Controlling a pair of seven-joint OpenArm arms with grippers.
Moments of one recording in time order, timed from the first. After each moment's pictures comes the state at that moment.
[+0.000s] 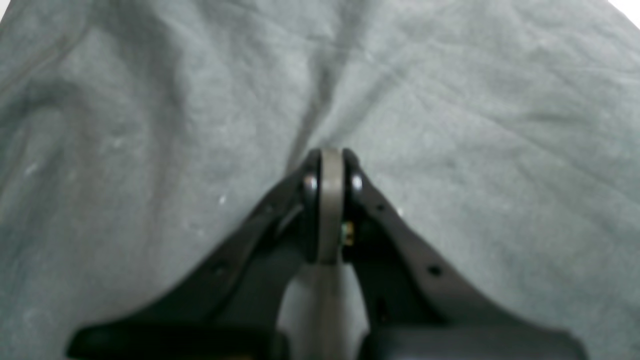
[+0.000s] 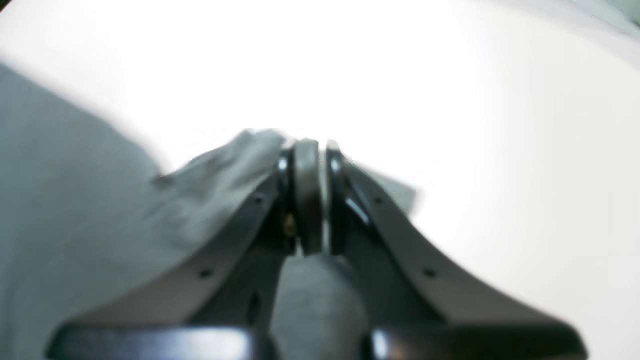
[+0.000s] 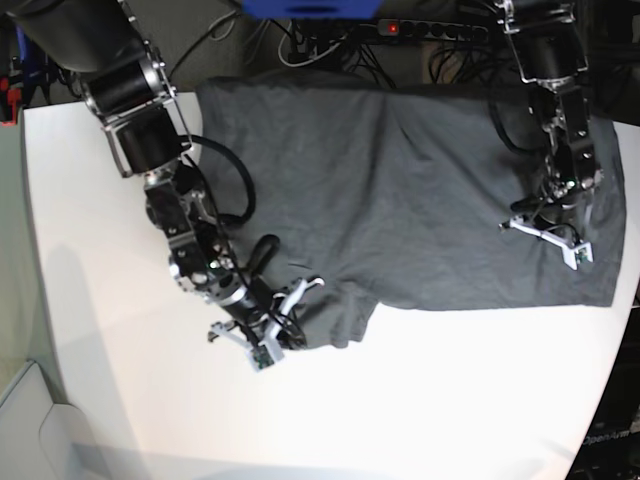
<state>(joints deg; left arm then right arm) -2.4 -13.3 -19.4 74.2 -14.3 -0.6 35.2 23.0 6.0 -21.9 61.9 12.1 15.2 -14.1</state>
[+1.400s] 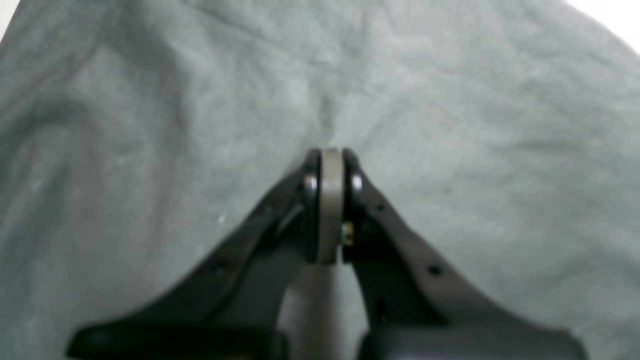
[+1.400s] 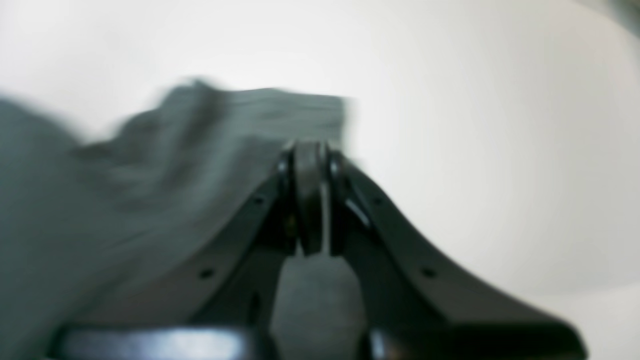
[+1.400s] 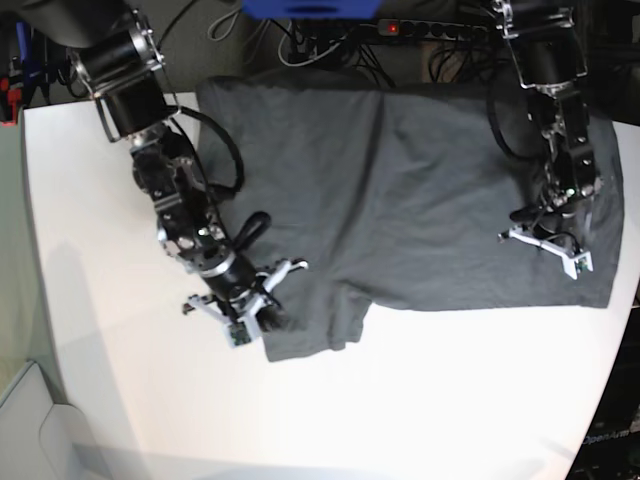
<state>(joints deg) -4.0 -13.0 -19.2 75.2 -14.6 -0.6 35.8 14.5 9.1 -21.6 75.3 12.5 6.1 -19.0</state>
